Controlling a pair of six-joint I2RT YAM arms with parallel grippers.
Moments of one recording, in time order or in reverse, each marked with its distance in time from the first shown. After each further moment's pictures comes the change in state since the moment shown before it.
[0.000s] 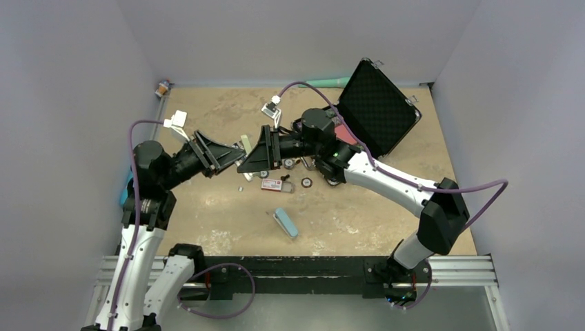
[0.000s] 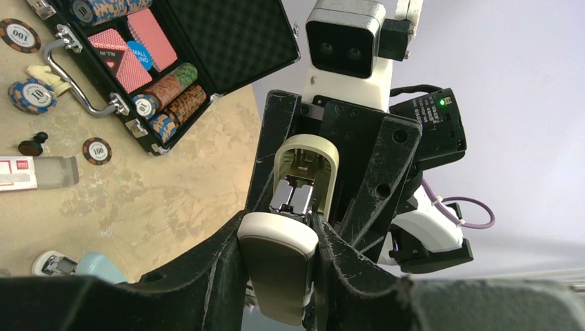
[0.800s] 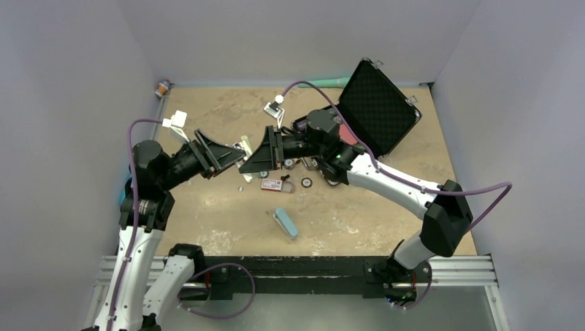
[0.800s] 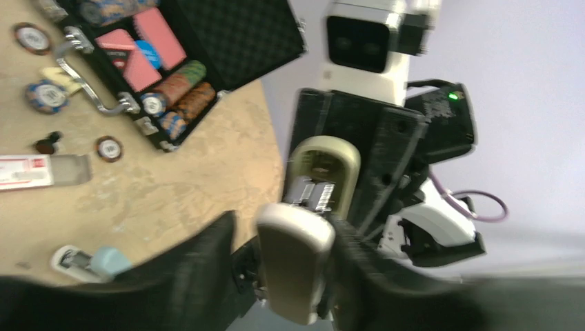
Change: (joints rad) left arm -0.002 0.003 0.025 -0.029 0.013 0.034; right arm 0.000 -0.026 -0.032 0.067 -0.025 0.011
